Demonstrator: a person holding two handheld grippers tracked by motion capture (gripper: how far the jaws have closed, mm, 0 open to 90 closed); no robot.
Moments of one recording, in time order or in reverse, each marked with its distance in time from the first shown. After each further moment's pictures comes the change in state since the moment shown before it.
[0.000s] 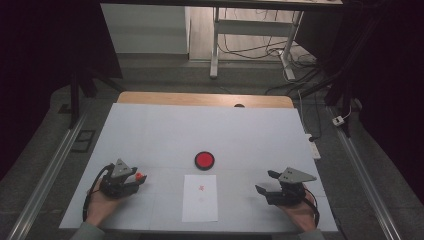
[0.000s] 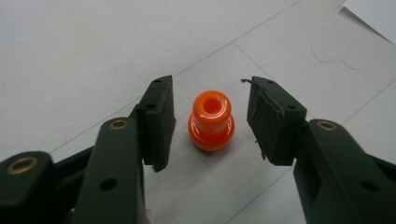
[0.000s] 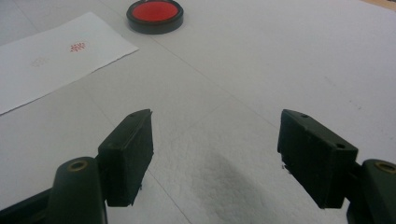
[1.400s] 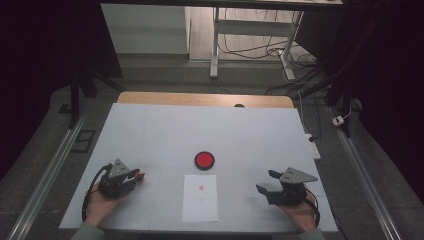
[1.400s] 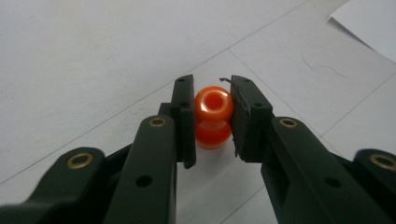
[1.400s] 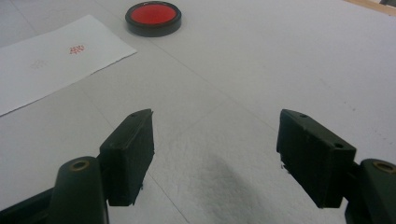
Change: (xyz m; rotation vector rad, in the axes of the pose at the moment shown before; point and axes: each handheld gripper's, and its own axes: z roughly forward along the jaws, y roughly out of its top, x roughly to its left) left arm 0.002 -0.001 -0.005 -0.026 -0.024 -0.009; right arm 0.000 0.000 -0.003 -0.006 -0.008 -0.003
